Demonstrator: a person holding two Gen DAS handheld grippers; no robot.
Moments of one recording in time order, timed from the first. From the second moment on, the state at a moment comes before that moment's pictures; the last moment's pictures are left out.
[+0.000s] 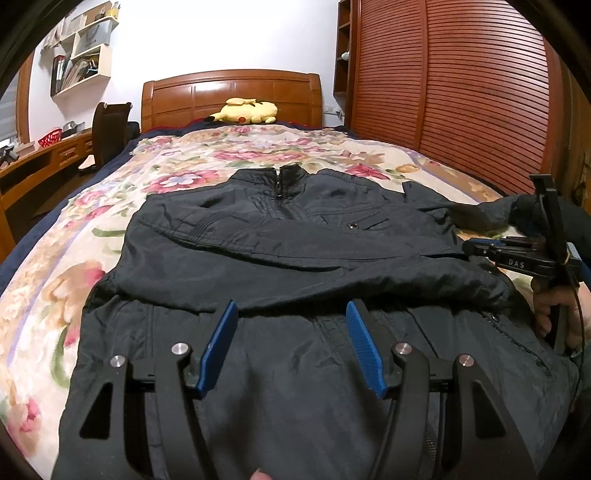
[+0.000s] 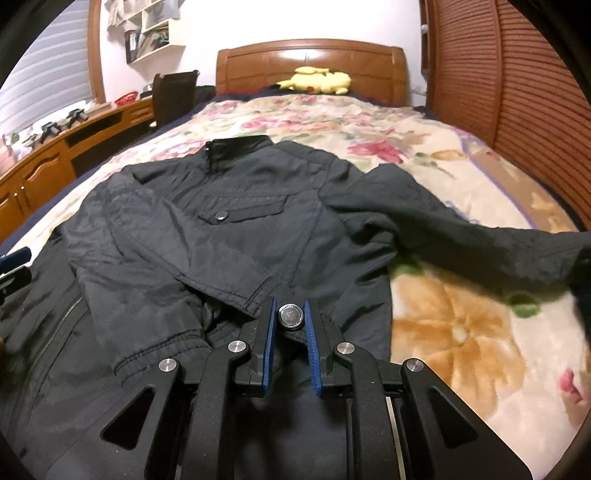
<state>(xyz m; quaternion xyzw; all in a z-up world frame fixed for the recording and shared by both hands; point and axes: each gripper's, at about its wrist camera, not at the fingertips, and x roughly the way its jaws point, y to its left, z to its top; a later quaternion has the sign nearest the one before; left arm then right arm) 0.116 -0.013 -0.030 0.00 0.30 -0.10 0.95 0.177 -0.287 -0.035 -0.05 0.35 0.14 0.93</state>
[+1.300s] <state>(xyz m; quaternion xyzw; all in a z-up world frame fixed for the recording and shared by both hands) 0.116 -0.016 -0.030 0.00 0.29 -0.12 0.95 0.222 -0.426 0.026 -0.05 0.38 -0.03 0.92</state>
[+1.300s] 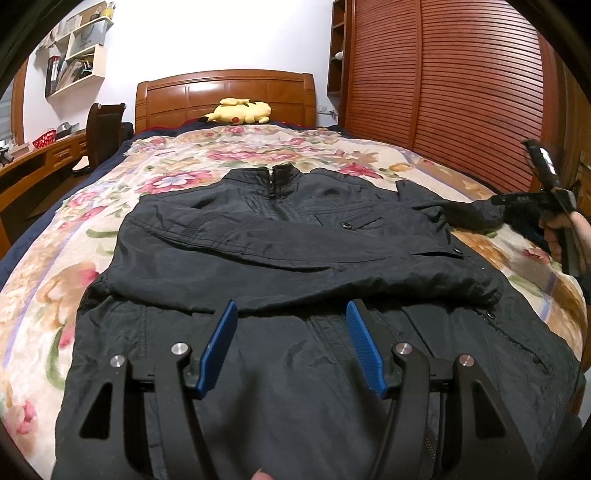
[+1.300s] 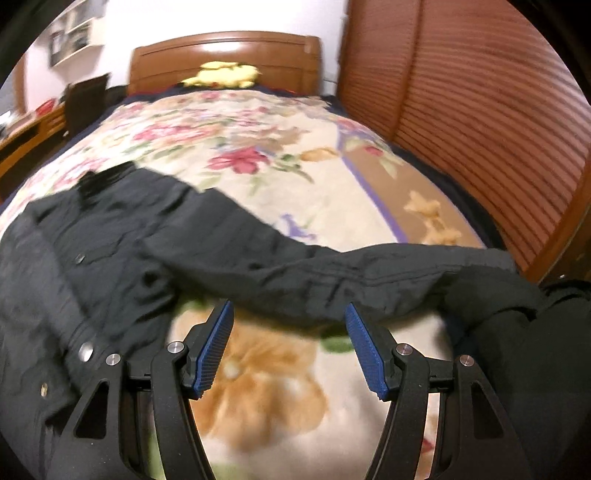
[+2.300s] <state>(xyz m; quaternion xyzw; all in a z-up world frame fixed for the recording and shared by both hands) 0.114 -0.016 -0.029 -0.01 0.30 -0.12 0.95 0.276 -0.493 -0.028 0.16 0.39 -0.10 0.90</state>
